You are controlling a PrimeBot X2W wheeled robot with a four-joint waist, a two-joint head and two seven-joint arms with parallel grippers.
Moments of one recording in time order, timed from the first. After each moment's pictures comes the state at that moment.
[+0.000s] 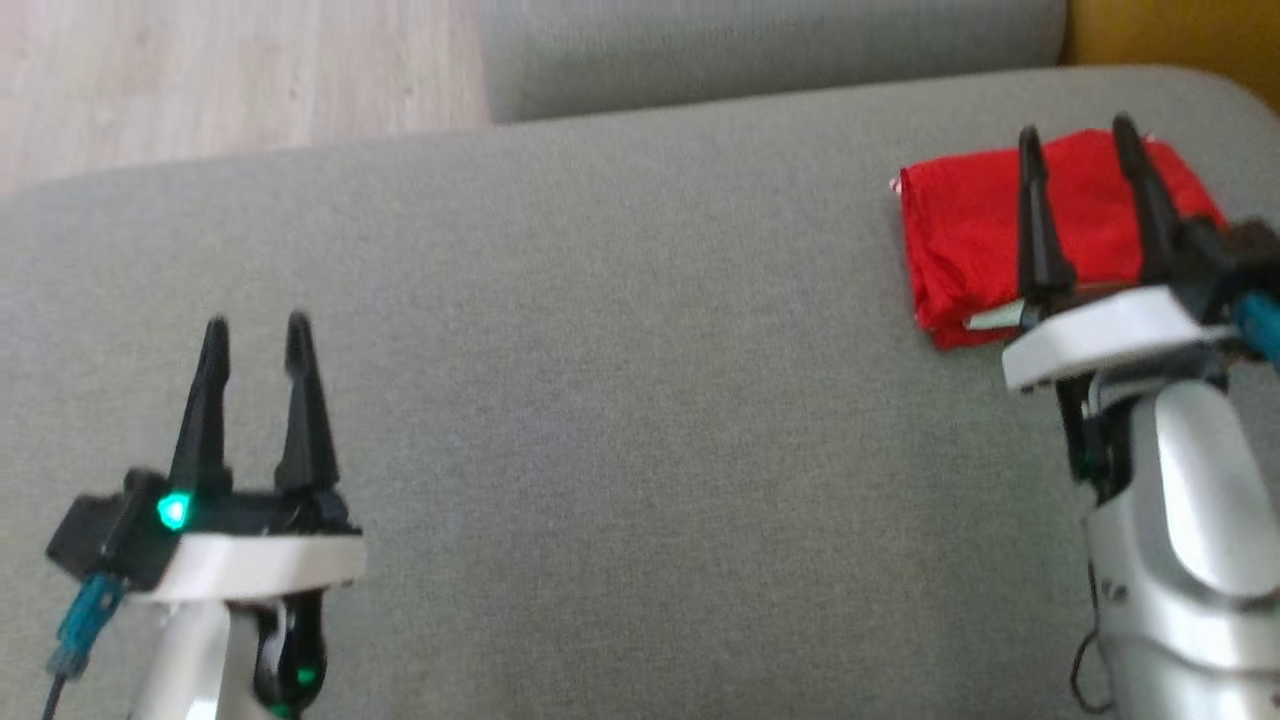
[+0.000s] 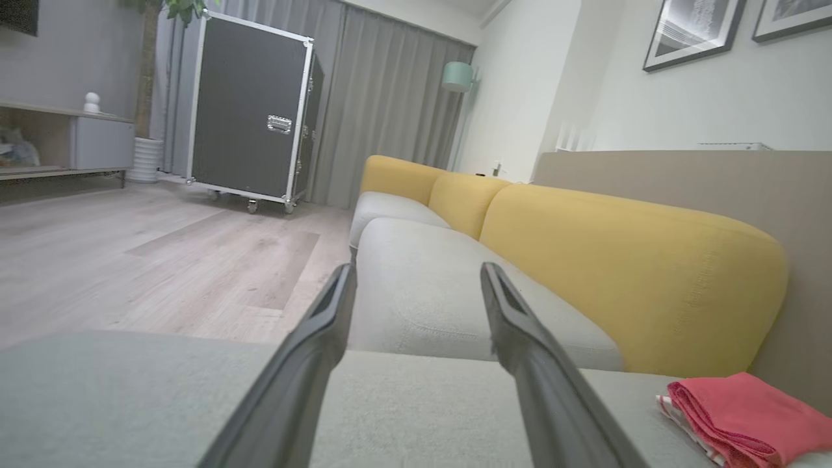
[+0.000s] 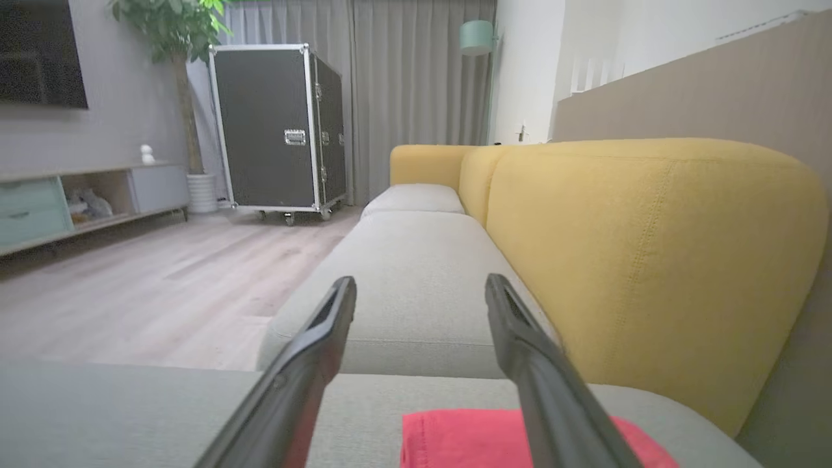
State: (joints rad) left arm -0.16 0.14 -0.08 0.13 -0.40 -0.13 -0.26; right arm -0.46 -0.07 -0.04 0.32 0.01 0.13 -0.11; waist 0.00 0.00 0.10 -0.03
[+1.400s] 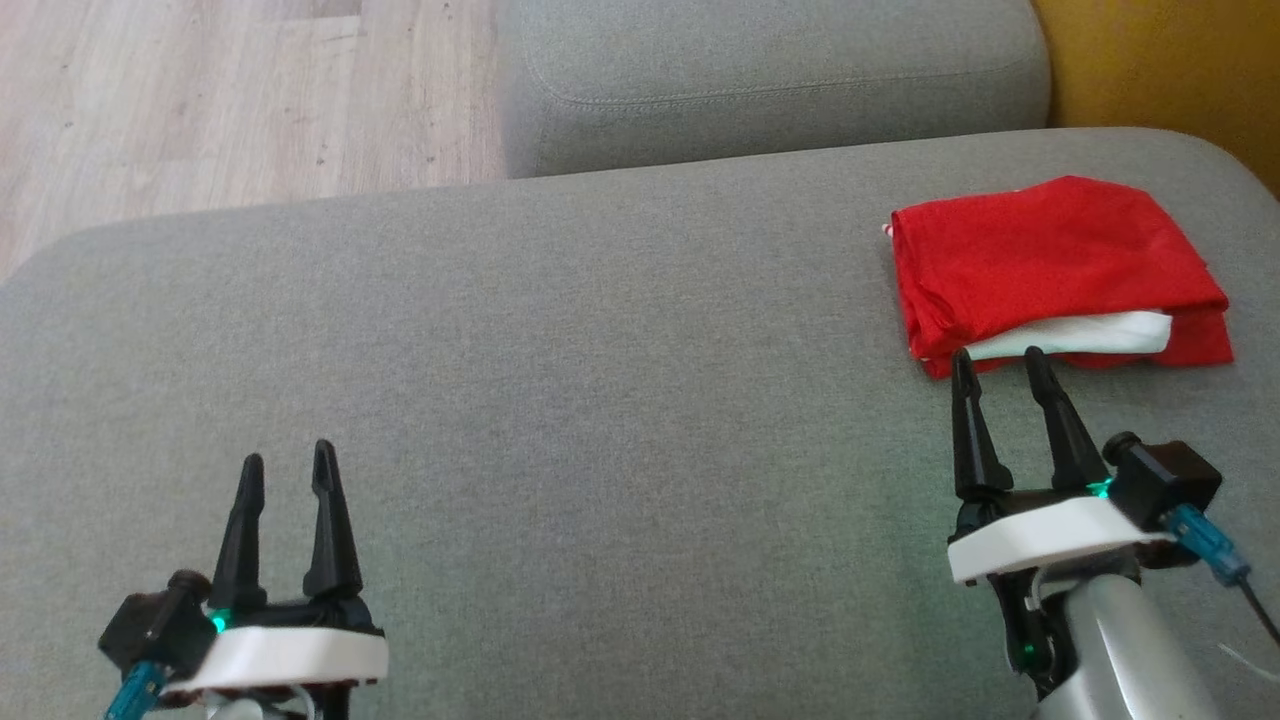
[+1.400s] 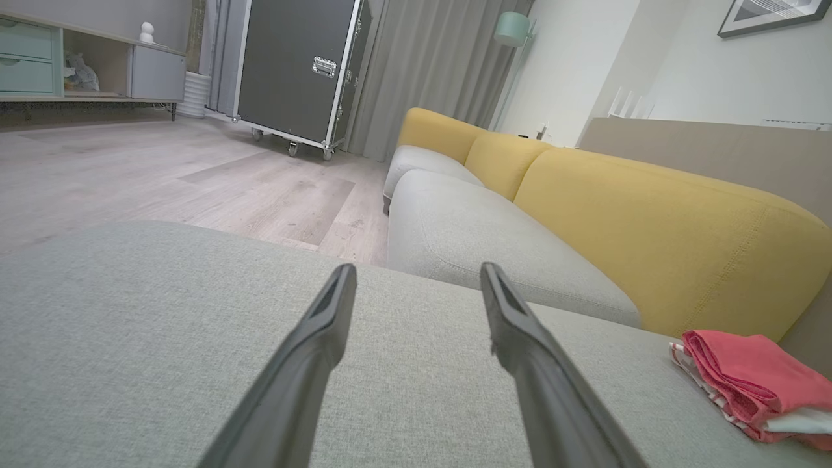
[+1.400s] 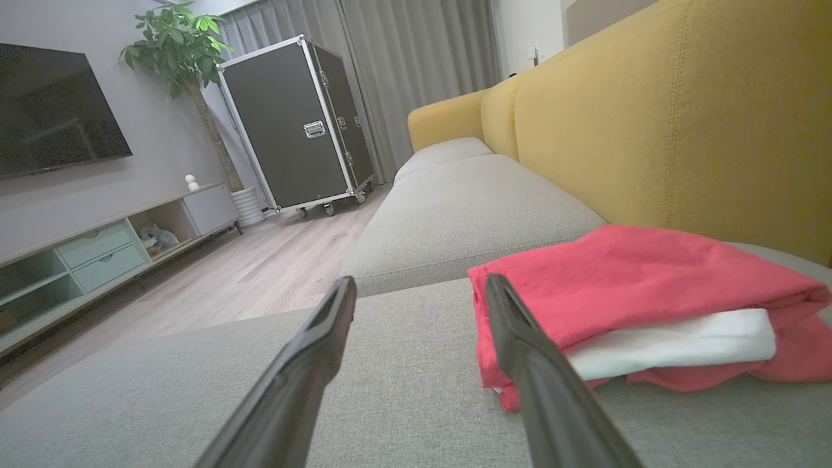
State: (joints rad) left arm -0.02 0.08 -0.05 0.24 -0.42 -0.13 -0.26; right arm -0.16 -0.05 0.08 0.35 0.27 0.13 -0.25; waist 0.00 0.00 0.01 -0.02
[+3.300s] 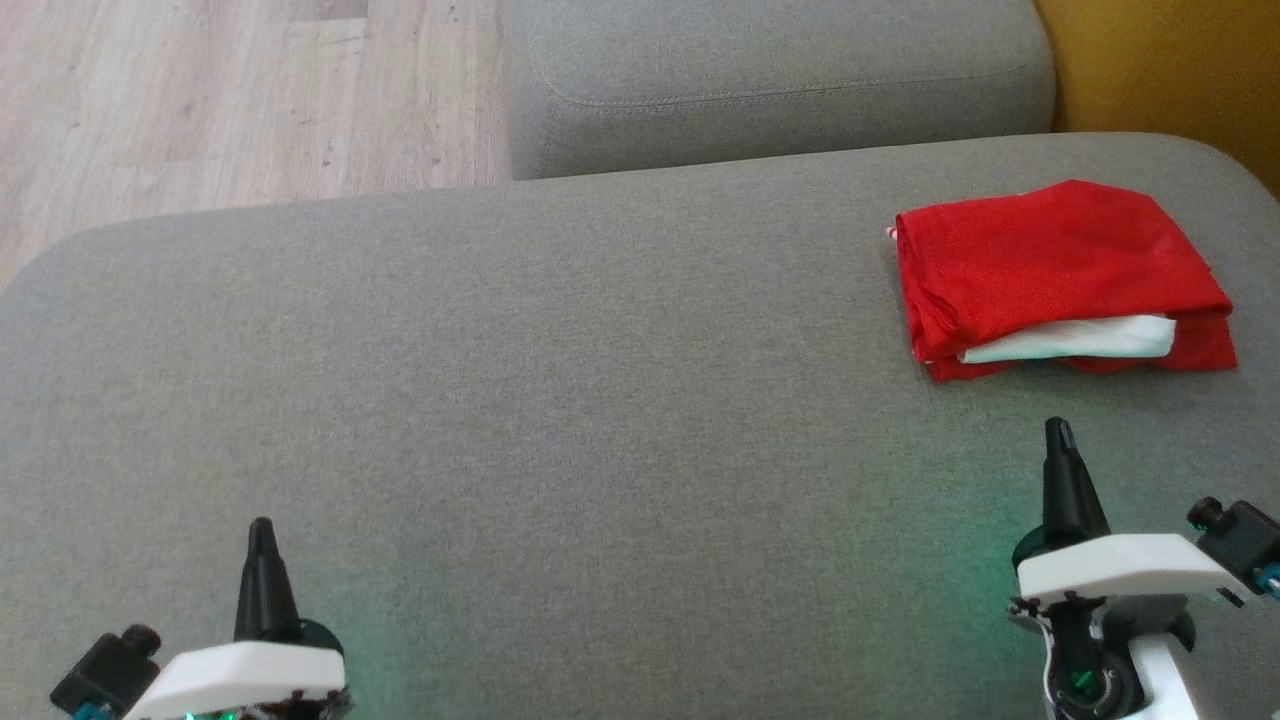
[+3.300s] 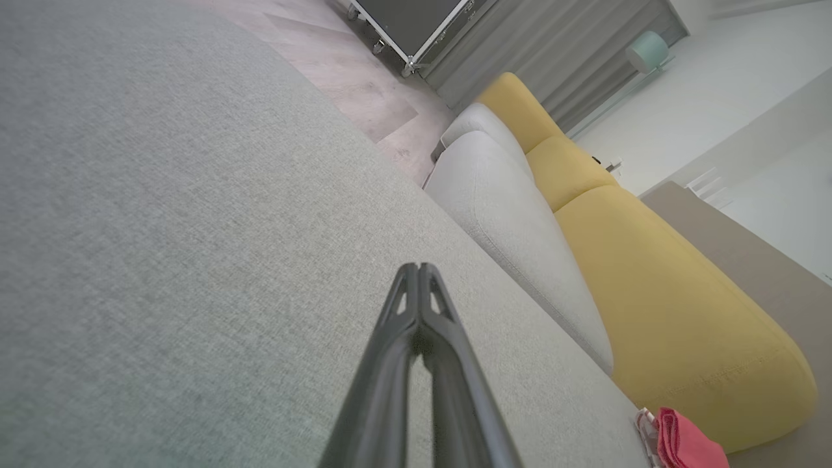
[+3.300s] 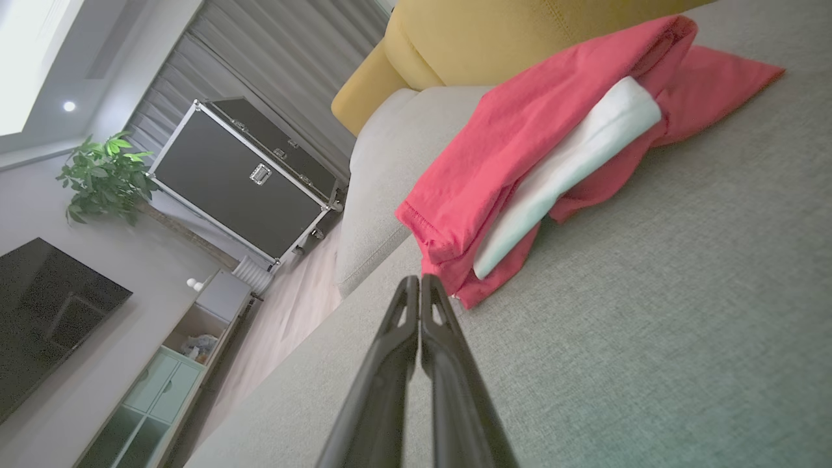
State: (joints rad) left arm 0.01 0.06 0.00 0.32 -0.89 -0.13 -0.11; right arm -0.08 -0.05 0.00 0.37 0.79 0.13 -0.10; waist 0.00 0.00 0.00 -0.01
